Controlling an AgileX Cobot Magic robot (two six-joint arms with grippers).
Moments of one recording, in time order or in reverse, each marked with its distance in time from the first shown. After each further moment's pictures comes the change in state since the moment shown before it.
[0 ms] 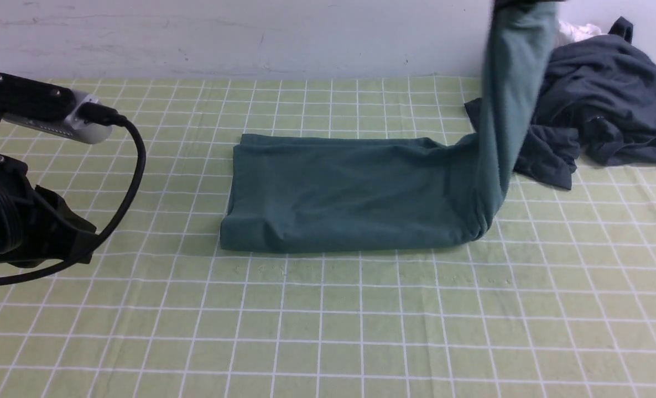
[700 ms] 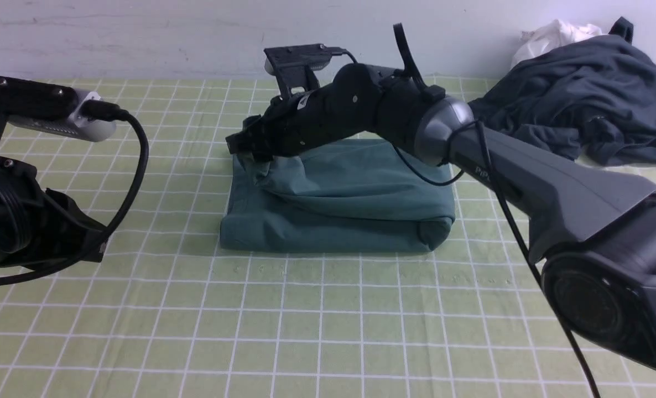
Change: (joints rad) right arm 0.351 0.386 -0.044 0.064 -0.399 -0.119; left arm 0.000 0.000 0.025 -0.066 -0.023 0.000
